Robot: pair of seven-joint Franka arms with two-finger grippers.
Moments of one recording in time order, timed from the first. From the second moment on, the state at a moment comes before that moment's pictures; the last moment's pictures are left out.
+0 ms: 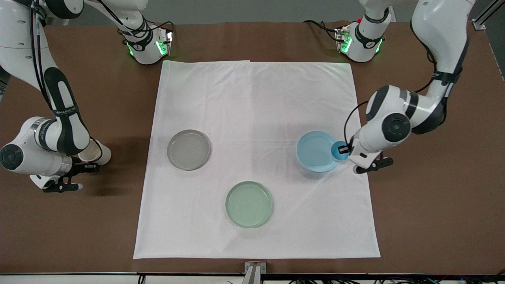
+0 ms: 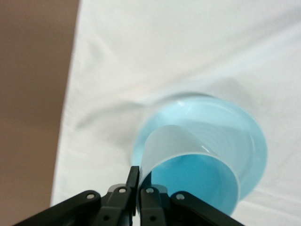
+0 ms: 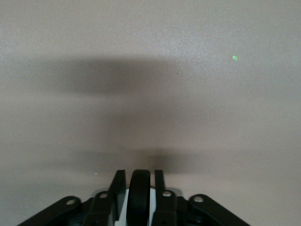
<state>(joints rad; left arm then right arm) 0.01 0.43 -0.39 -1.89 0.14 2.11 -0.74 -0.16 0.62 -0.06 -1.75 0.00 2.25 -0.27</state>
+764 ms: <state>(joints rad) -0.03 0.44 -0.39 -1.79 0.14 2.10 -0.89 0.08 0.42 -0.03 -1.69 0.00 1.95 -0.02</state>
